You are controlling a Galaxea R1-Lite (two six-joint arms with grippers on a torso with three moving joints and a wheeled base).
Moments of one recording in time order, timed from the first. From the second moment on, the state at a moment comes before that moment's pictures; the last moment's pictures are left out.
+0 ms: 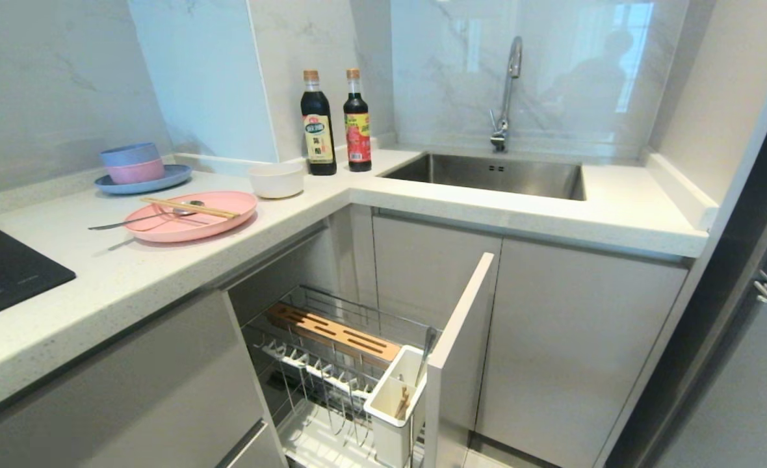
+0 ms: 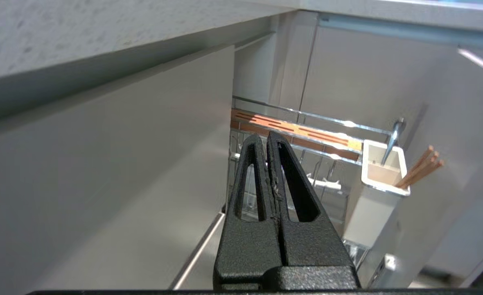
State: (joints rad) left arm 0.00 0.00 0.00 -0.06 -0.01 -0.06; right arm 0.00 0.00 0.00 0.00 0.00 0.02
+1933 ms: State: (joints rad) left arm 0.00 0.00 0.00 -0.06 0.00 -0.07; right arm 0.00 0.00 0.00 0.00 0.00 0.02
